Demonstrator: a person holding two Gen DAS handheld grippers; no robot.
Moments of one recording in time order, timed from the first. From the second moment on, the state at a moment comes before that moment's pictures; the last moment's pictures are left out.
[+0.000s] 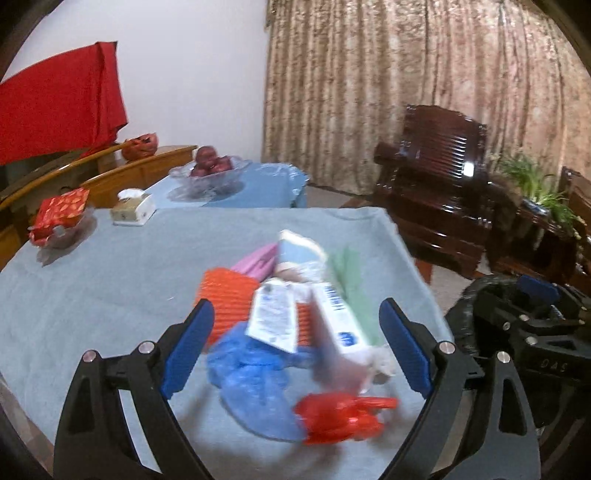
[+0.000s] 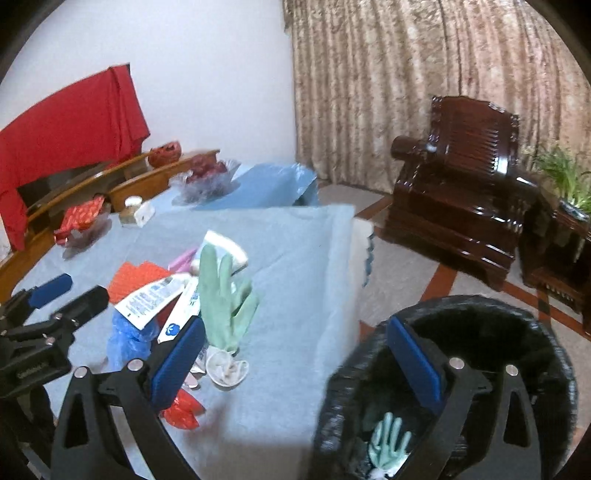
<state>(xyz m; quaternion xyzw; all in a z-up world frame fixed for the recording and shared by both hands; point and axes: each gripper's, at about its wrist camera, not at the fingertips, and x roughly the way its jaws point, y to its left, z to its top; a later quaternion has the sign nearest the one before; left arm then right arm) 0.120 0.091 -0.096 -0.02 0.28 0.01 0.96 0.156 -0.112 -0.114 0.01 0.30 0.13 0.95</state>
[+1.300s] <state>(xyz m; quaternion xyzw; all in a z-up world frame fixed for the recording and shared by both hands) 0.127 0.144 -0.158 -0.05 0.32 0.05 0.94 0.217 -0.027 -0.204 -0.03 0.43 0.20 0.88</state>
